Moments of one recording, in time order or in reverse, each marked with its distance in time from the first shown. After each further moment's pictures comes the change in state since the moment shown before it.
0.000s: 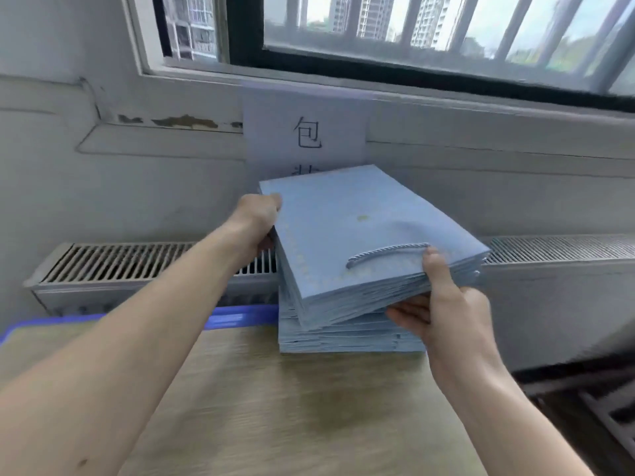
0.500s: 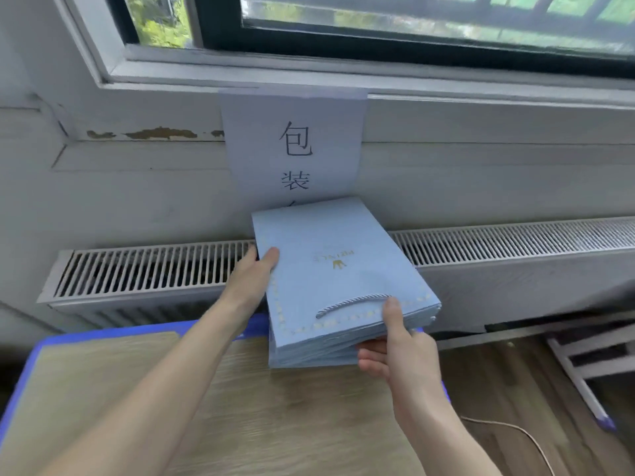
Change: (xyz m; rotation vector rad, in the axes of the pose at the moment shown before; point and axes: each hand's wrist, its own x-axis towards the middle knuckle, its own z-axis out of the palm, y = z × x) left_hand -0.015 -0.023 0.000 0.077 -0.065 -0.261; right_hand 0.015 -0.023 0.014 -0.259 0.062 0.453
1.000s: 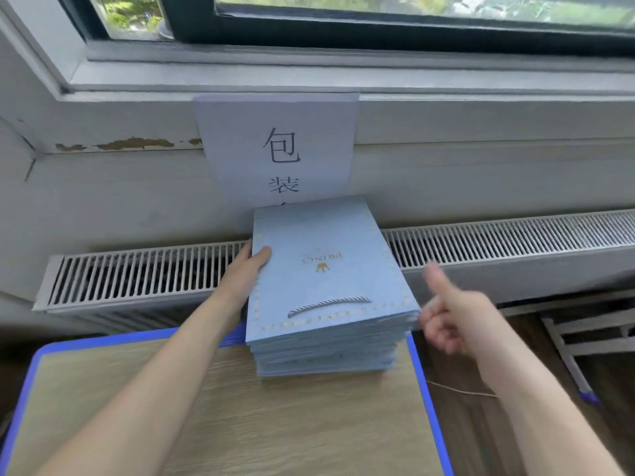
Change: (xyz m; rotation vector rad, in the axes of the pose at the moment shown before) left_hand 0.029 0.017 0.006 -0.187 -0.085 -0.144; right_hand 0.055 -0.105 -0.056 -0.498 -0.157 0.173
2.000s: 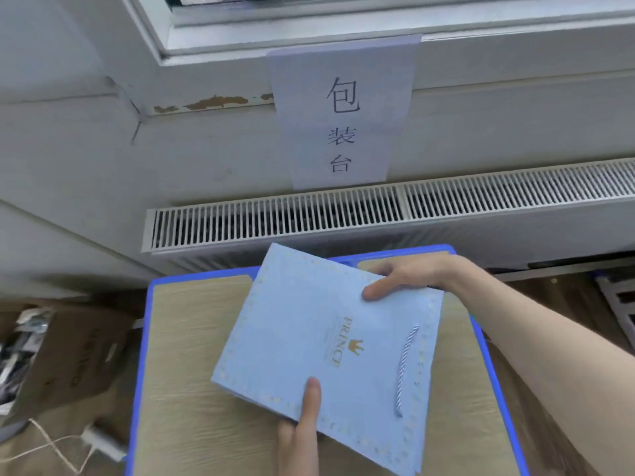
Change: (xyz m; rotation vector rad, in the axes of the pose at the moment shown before) left_hand -0.254 -0.124 -0.003 -0.254 0.493 -0.377; right_hand 0.028 0.007 0.094 -0.585 -0.920 -0.050
